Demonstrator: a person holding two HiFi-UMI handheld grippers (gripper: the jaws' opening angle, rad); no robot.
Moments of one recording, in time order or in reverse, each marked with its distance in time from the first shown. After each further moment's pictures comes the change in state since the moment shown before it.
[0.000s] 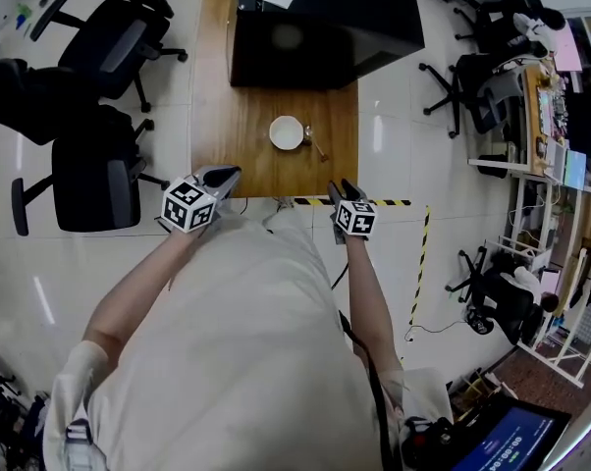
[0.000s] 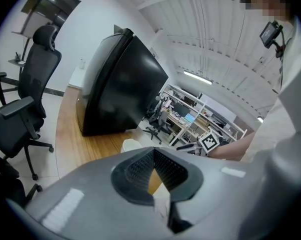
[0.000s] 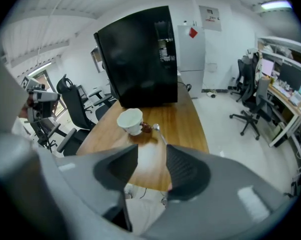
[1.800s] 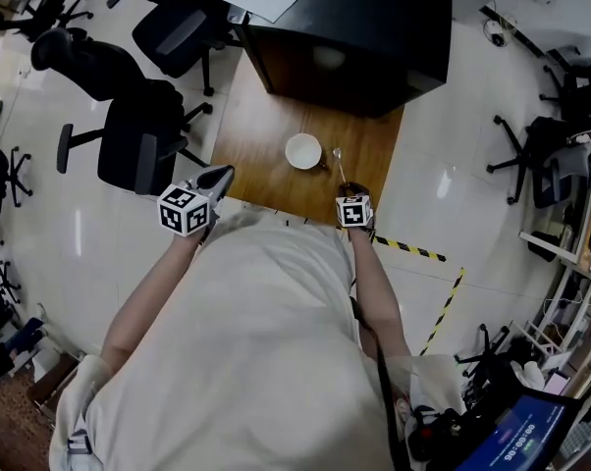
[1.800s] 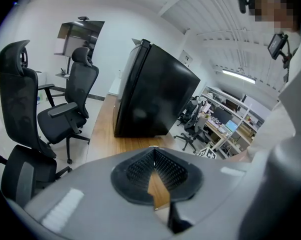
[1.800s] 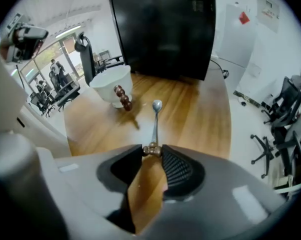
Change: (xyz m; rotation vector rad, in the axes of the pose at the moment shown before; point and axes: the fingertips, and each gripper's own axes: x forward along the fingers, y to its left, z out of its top) left arm -0.002 0.009 0.024 -0.164 -0.062 0.471; right arm 0.151 -0.046 -0.021 -0.398 0.243 0.173
